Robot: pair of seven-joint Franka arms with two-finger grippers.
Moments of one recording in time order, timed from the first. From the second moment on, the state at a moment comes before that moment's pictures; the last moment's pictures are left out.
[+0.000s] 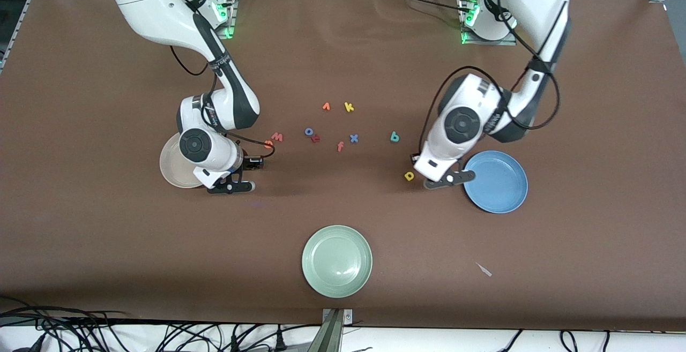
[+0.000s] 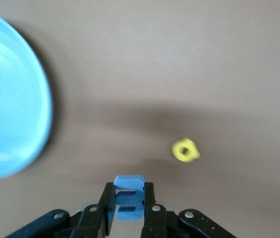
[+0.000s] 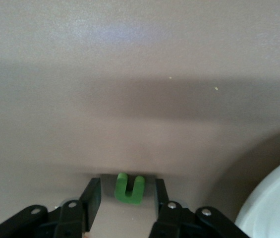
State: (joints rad) left arm -0.26 0.52 -0.16 -1.77 0.08 2.14 -0.62; right arm 0.44 0.63 -0.08 -1.82 0.17 2.30 0.18
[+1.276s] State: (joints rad) left arm 0.01 0.59 -0.21 -1.76 0.19 2.18 -0.19; right arm 0.45 0.53 -0.28 -1.64 0.11 1.90 -0.16
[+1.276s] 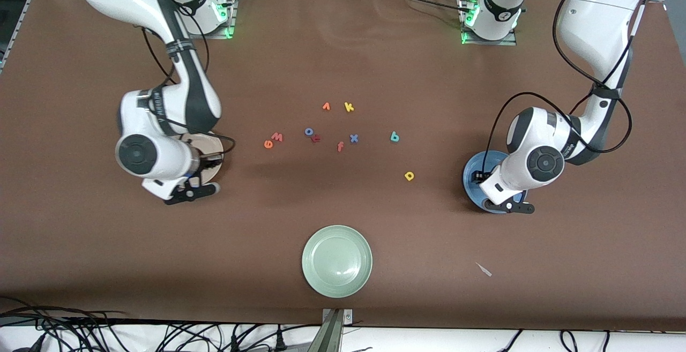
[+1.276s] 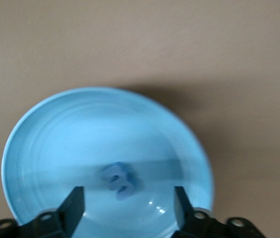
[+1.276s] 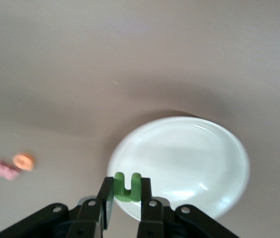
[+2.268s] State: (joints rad) left arm -0.26 0.71 -0.24 -1.59 0.05 2.19 -0.94; right arm 0.46 0.40 -0.26 -2.06 0.12 2.26 -0.12
